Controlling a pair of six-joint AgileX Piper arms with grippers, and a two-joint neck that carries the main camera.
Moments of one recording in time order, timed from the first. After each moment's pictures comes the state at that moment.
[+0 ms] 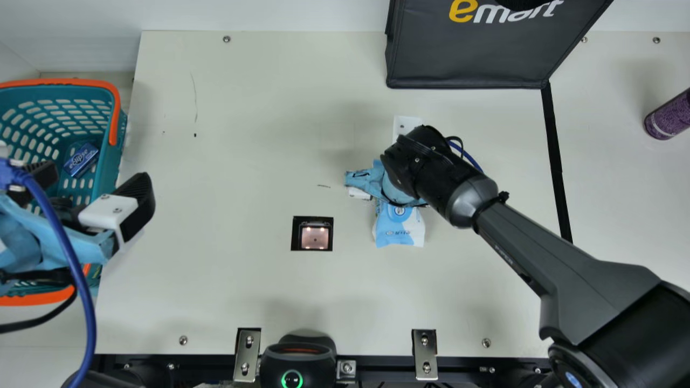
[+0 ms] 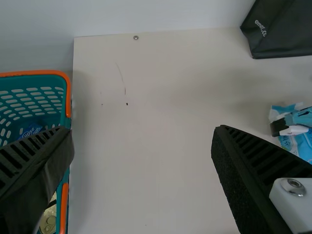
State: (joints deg) left arm -16.9 47.6 -63.0 2.8 62.1 -8.2; right arm 33.1 104.6 -70.6 -7.0 52.6 44.3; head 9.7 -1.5
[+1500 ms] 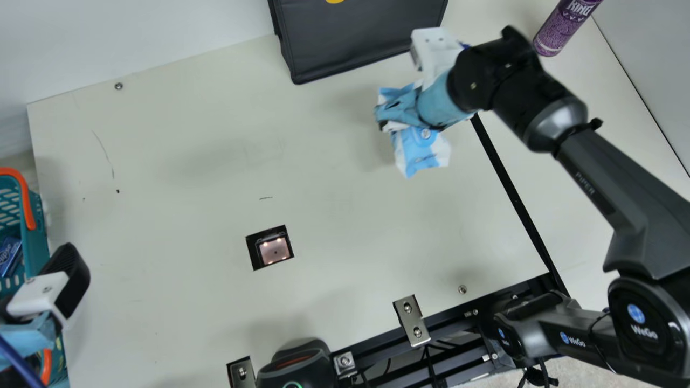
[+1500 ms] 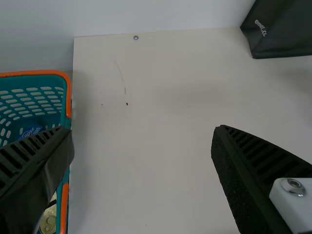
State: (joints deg) left arm -16.9 47.6 -63.0 2.8 62.1 -8.2; right arm -1.0 88.4 -65.1 5.6 50.0 6.3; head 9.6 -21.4
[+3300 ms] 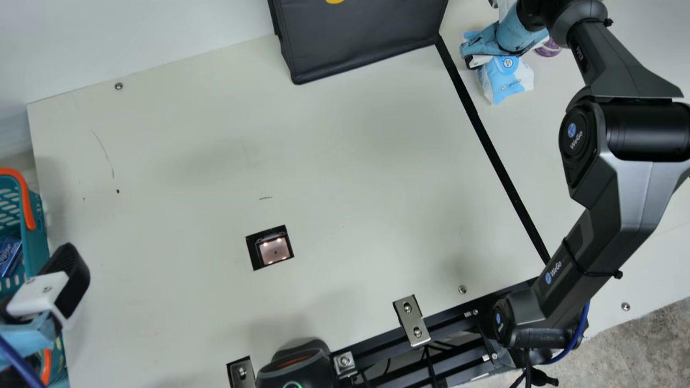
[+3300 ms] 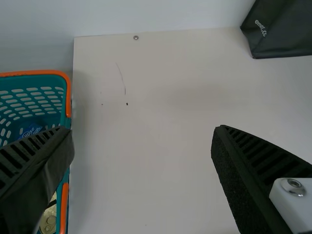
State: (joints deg) left arm -16.9 47.6 -63.0 2.8 62.1 -8.2; right arm -21.2 119.1 -93.4 -4.2 49.3 -14.8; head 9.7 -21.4
